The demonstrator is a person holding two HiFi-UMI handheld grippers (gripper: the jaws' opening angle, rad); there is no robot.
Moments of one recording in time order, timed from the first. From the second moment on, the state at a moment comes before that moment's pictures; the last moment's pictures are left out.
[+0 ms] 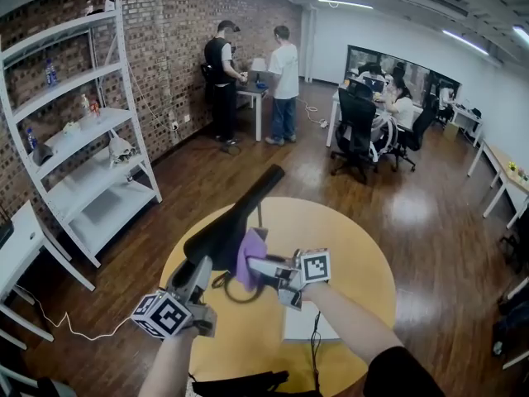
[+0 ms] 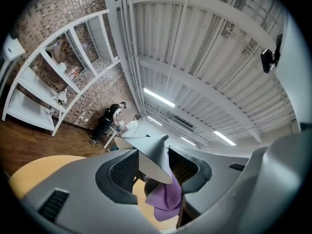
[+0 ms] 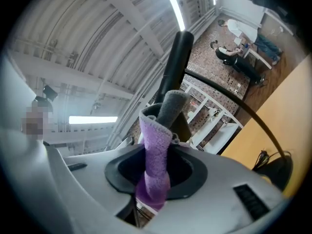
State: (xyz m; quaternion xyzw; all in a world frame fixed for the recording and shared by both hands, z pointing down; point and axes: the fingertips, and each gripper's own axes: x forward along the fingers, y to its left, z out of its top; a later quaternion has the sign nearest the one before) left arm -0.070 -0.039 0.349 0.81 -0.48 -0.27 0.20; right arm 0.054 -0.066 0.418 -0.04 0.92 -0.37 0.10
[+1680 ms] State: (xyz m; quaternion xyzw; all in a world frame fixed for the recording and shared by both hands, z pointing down) left arm -0.085 -0.044 0.323 0.84 -0.43 -0.27 0.20; right arm 0.083 -0.201 0.527 -0.41 0.90 0.01 -0.11
